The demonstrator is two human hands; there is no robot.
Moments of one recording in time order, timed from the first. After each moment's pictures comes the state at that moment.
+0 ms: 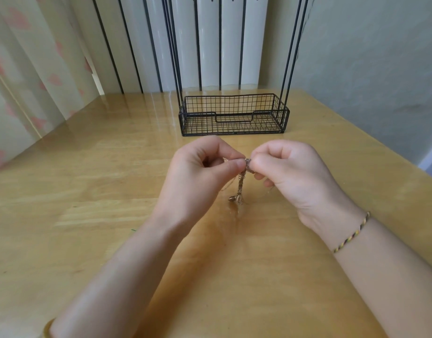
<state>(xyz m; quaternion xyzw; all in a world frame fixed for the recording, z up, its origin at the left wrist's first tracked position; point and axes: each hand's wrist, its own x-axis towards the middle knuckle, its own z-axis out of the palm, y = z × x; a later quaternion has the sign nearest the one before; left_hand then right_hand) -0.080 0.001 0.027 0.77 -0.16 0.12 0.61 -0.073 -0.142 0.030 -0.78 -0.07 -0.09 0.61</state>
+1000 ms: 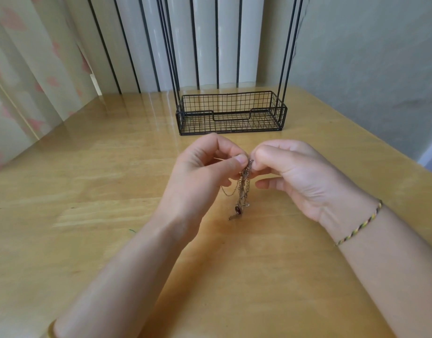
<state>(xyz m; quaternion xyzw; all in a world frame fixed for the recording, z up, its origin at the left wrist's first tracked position) -0.083 -0.006 0.024 0.70 -0.14 0.04 0.70 -0.069 -0.151 0.034 -0.75 -0.06 0.02 0.66</state>
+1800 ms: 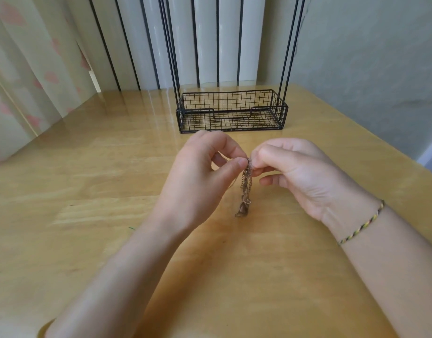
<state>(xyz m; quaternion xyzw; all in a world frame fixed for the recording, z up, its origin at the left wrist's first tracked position) -0.084 -0.001 0.028 0.84 -0.19 0.17 0.48 -0.067 -0.153 0.030 -0.75 -0.06 0.01 0.65</state>
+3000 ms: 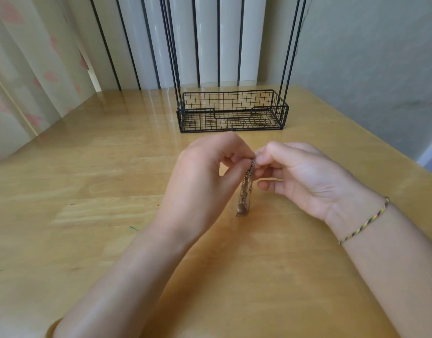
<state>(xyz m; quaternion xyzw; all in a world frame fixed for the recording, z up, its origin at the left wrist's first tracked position) -0.083 -0.005 0.025 0.85 -0.24 0.26 0.39 -0.066 -0.154 0.032 -0.69 -0.03 0.07 0.72</state>
